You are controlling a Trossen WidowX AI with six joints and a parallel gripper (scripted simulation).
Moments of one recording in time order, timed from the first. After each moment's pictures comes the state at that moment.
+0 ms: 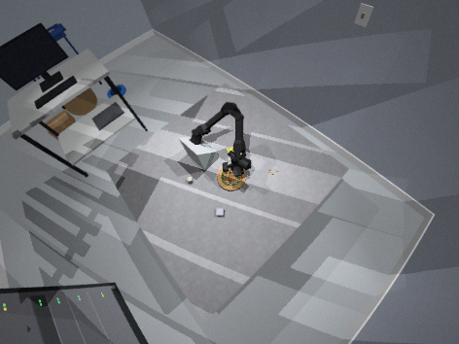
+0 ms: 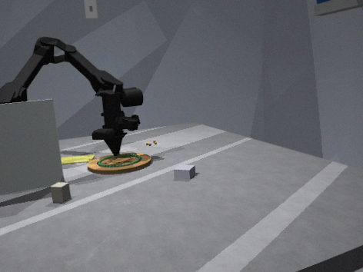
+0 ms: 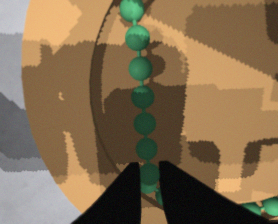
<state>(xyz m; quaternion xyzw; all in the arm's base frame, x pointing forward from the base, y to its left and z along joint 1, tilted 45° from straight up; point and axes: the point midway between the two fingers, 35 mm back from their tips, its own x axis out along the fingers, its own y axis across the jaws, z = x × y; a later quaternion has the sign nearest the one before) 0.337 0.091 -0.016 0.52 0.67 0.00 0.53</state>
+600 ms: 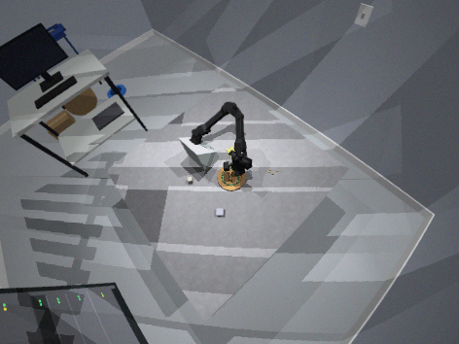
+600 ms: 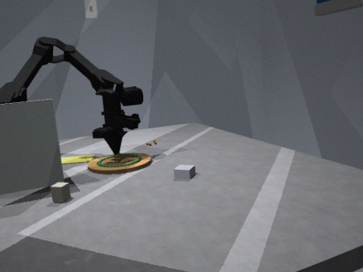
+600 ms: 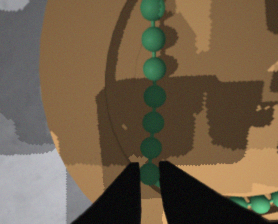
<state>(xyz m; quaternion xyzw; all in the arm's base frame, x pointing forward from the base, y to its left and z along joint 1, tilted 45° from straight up) 0.340 0.093 -0.009 0.52 0.67 0.01 0.53</state>
